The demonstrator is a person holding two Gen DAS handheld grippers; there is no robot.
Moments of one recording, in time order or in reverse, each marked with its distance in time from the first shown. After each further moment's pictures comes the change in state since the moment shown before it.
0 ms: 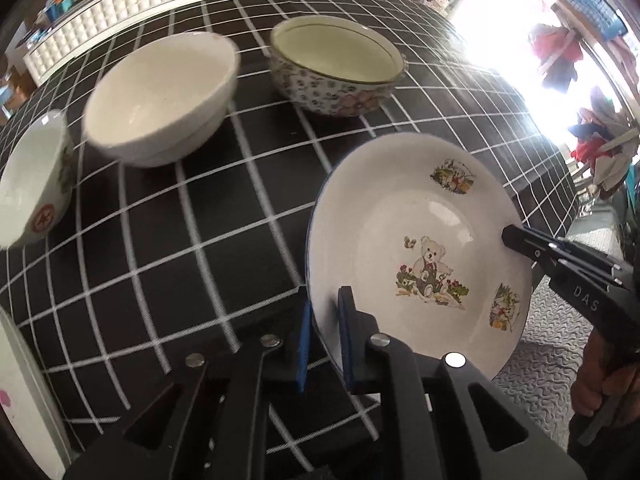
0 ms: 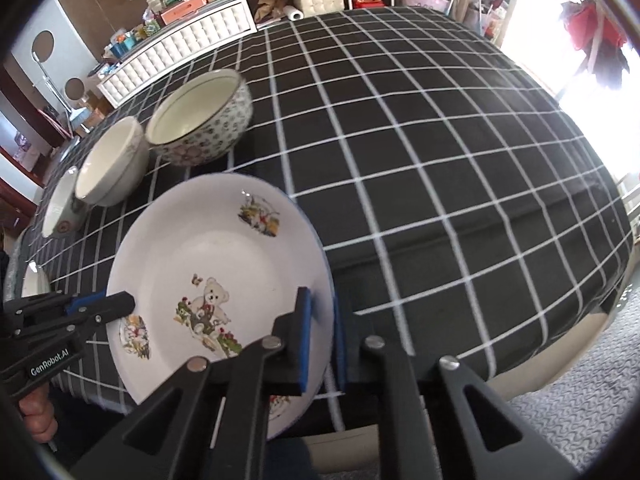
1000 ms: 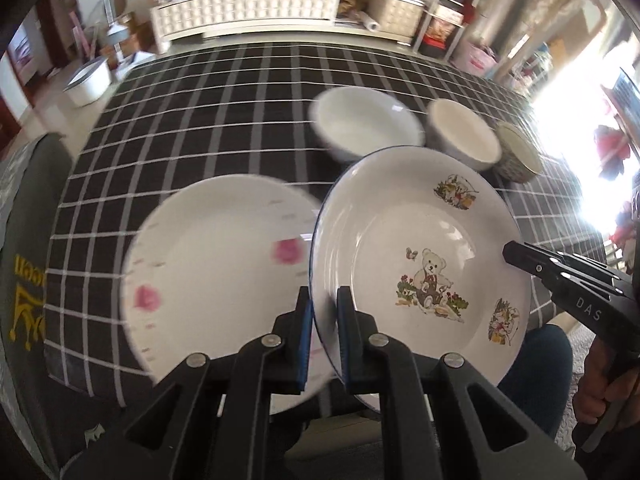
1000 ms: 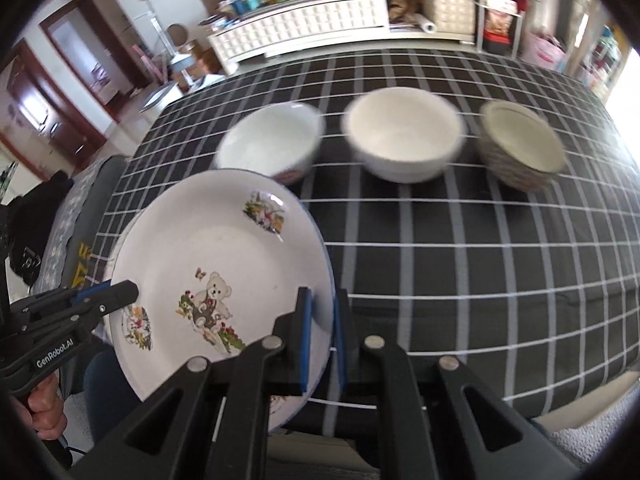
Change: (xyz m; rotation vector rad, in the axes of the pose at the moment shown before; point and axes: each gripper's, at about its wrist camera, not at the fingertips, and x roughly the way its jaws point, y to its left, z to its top) left arm -0.153 0.213 -0.116 -0.282 -0.170 0.174; right arm -0.005 0.240 -0.018 -0.277 0.012 0.209
